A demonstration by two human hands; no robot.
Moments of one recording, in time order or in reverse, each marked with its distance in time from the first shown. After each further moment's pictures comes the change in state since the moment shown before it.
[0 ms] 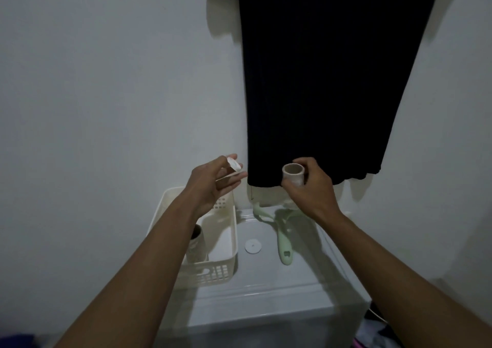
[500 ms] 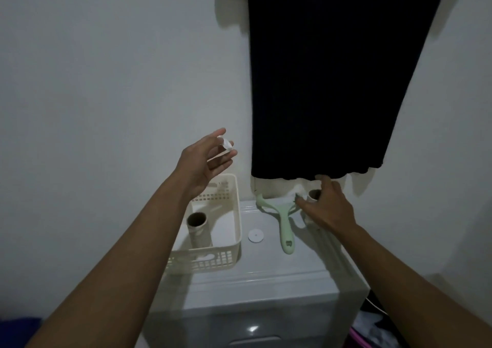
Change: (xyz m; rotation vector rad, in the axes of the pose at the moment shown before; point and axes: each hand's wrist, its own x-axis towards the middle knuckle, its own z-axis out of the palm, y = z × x) left_hand -0.015 0.027 -0.012 -0.008 0.011 0.104; right_hand -0.028 0.043 -0.013 -0.400 -0.130 0.211
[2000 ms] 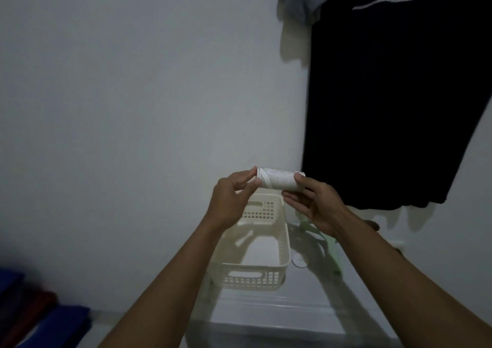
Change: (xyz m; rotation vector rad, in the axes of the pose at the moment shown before) left_hand -0.023 -0.017 -0.059 0.707 0.123 0.461; right_hand 0.001 -0.151 0.017 1.377 -0.505 0.299
